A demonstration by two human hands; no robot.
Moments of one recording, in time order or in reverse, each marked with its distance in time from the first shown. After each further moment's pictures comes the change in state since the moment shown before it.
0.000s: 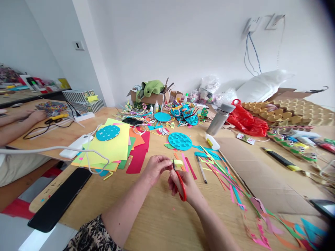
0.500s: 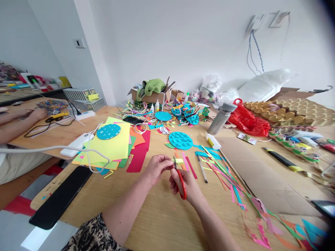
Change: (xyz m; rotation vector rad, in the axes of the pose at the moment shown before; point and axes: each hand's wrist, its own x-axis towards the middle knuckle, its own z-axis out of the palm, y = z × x) left_hand -0.001 -0.001 0.001 0.032 -0.004 -0.006; right_hand 0.000 -0.004 0.001 0.012 0.056 0.037
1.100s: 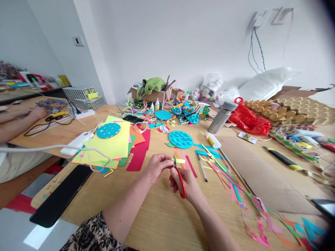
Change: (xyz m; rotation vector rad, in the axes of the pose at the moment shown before) left_hand 0.001 -0.001 -0.001 0.018 -0.006 -0.006; right_hand -0.001 -0.002 0.000 -0.034 0.026 -0.011
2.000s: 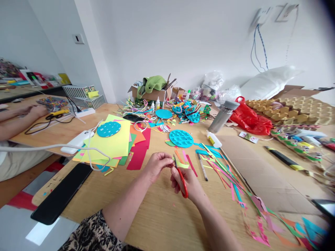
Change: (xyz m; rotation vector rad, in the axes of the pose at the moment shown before) left_hand 0.000 0.003 -0.001 0.003 0.007 0.008; right_hand 0.000 -0.001 -0.004 -0.017 -0.046 0.025
